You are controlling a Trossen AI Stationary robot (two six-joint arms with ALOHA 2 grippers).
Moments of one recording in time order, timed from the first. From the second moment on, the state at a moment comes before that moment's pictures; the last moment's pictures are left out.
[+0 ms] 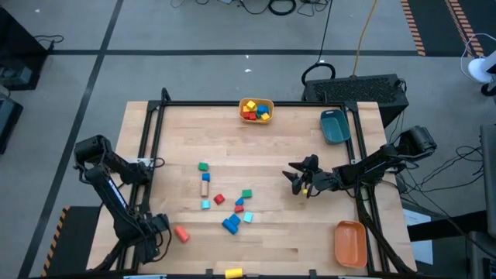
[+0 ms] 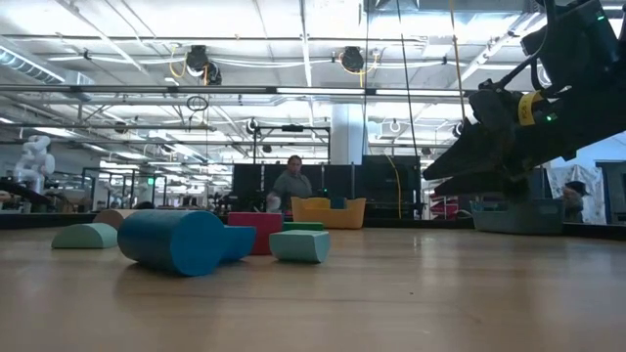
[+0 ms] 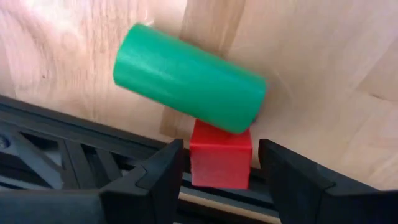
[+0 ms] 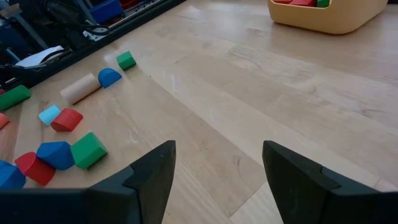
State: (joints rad) left arm -1.12 1.57 0.86 -0.94 0.22 -1.41; right arm 0.28 1.43 0.23 0.71 0.68 0.74
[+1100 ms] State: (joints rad) left arm -0.92 1.58 0.88 -1.07 0.15 -1.25; right arm 0.28 1.43 0.23 0.72 0.68 0.74
